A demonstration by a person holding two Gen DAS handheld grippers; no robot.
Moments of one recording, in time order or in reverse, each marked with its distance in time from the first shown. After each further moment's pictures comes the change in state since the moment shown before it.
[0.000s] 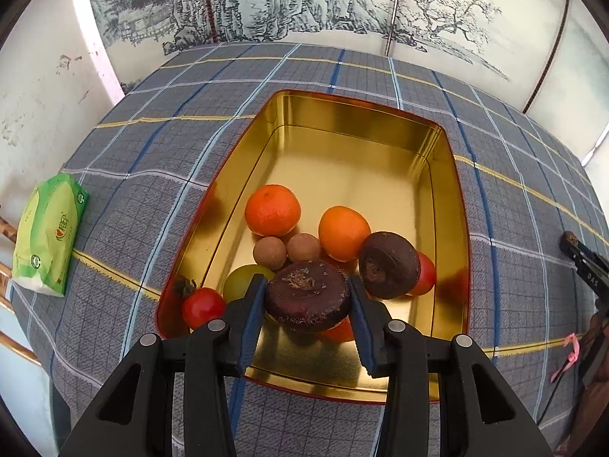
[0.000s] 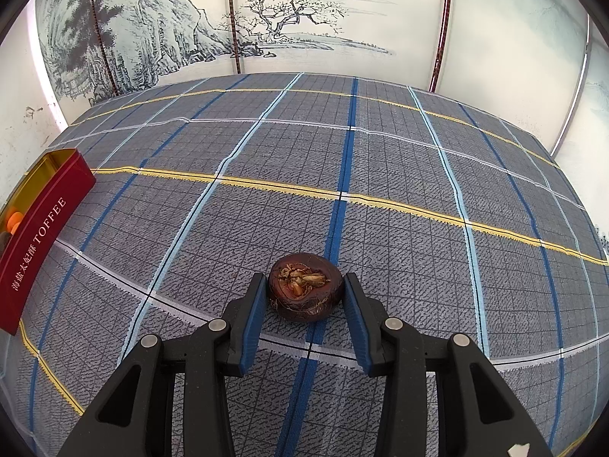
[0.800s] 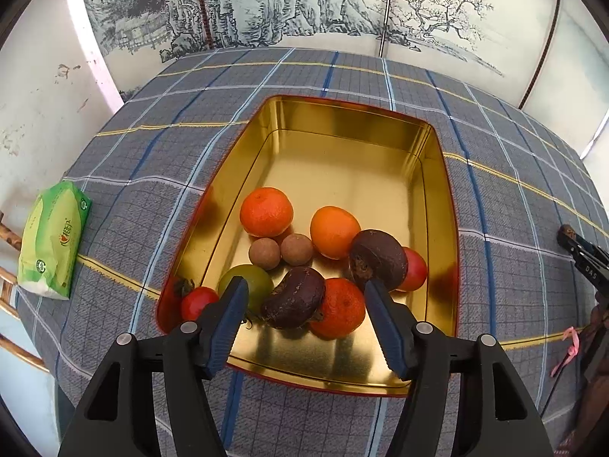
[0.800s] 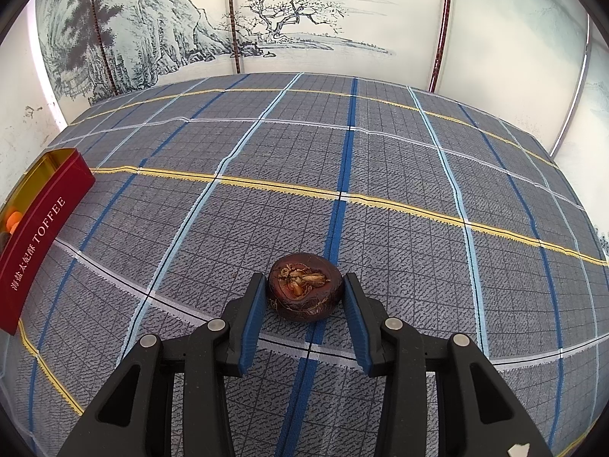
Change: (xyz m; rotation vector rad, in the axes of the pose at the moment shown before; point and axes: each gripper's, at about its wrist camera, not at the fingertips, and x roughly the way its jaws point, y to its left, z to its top) left arm -0.008 -0.007 -0.002 0.021 -0.015 0.007; right arm 0.000 0.000 0.000 -0.001 0.000 -0.003
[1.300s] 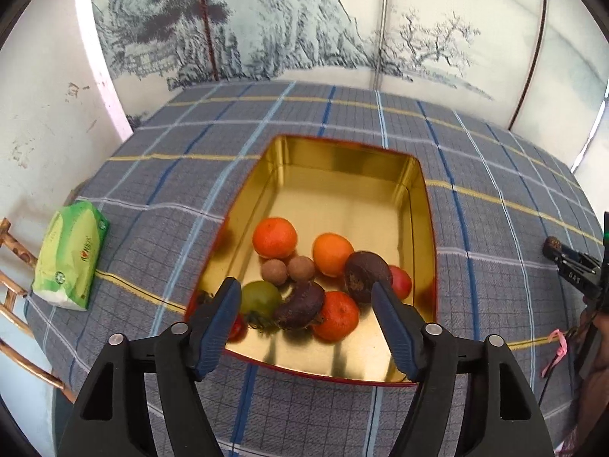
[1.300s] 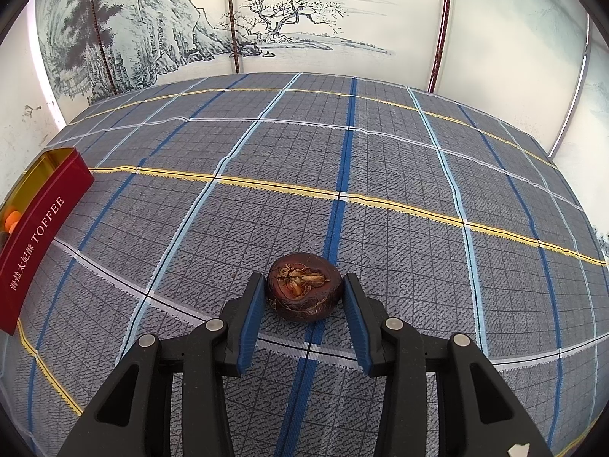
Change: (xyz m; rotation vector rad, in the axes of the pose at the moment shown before) left arm -0.039 0.003 -0.005 0.003 -0.127 0.004; right arm 0.000 -0.001 0.000 0.001 0.001 -0.003
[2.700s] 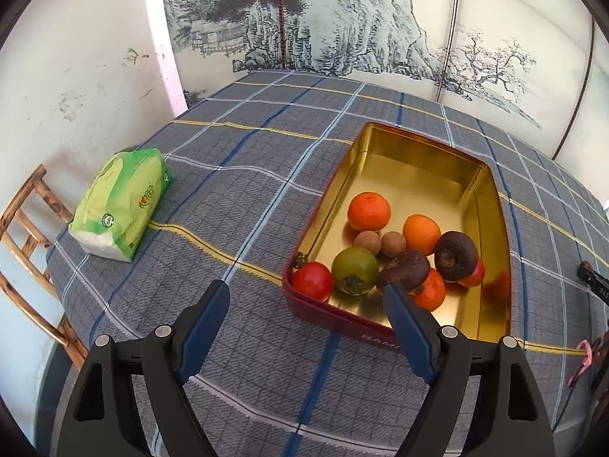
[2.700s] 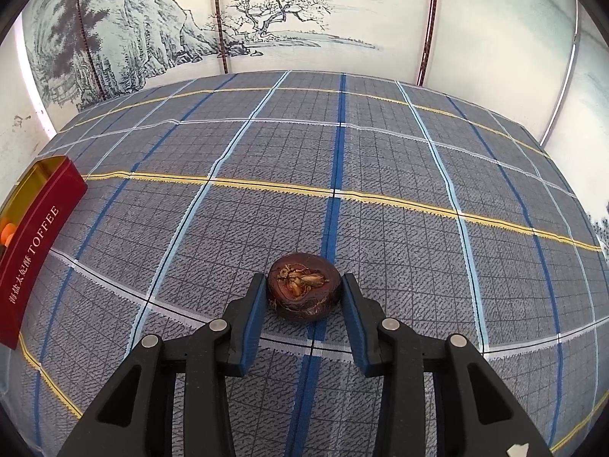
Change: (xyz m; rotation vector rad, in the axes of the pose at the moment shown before) left arm -0.005 0.061 -0.039 -0.161 -0.012 0.123; right arm -0.002 -0.001 0.003 0.046 0.016 -0.028
